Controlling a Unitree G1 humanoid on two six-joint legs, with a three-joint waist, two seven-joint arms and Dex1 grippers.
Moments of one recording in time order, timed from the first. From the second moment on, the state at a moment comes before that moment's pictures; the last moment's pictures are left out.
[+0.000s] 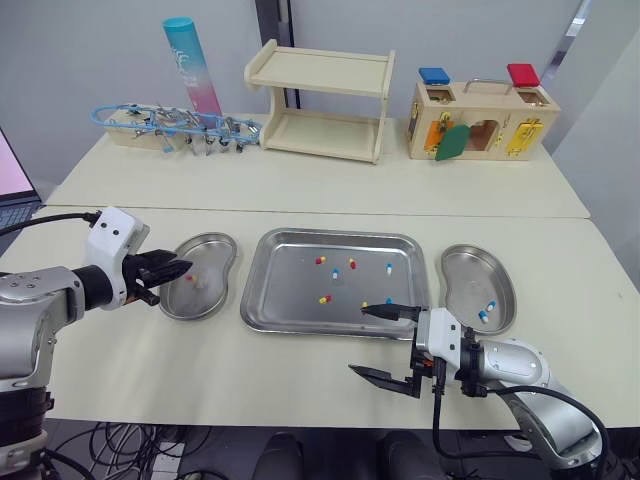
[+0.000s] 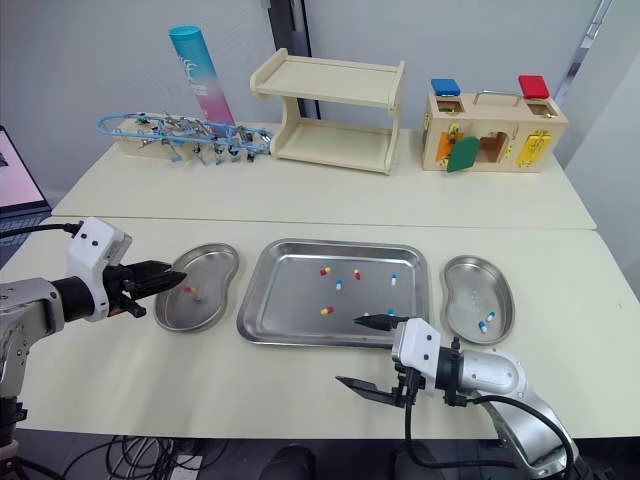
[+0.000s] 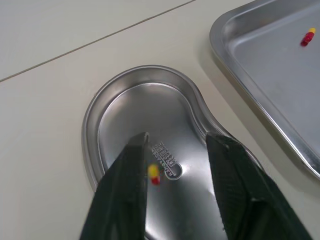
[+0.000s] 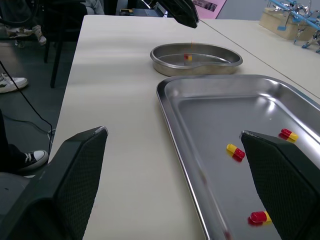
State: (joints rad) left arm -0.24 0.91 0.34 -0.11 -0.34 0.80 -0.86; right arm -0.02 -0.54 0.26 -0.48 0.28 0.17 0.89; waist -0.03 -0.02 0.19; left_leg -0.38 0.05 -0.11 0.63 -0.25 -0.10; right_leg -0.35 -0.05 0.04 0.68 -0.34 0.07
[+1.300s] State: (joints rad) left arm 0.38 0.68 0.79 0.09 -0.45 0.24 -0.97; right arm 0.34 -0.98 -0.49 0.01 0.34 -0.07 1.22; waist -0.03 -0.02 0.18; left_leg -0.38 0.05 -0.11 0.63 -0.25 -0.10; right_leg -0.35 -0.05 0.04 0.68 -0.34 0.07
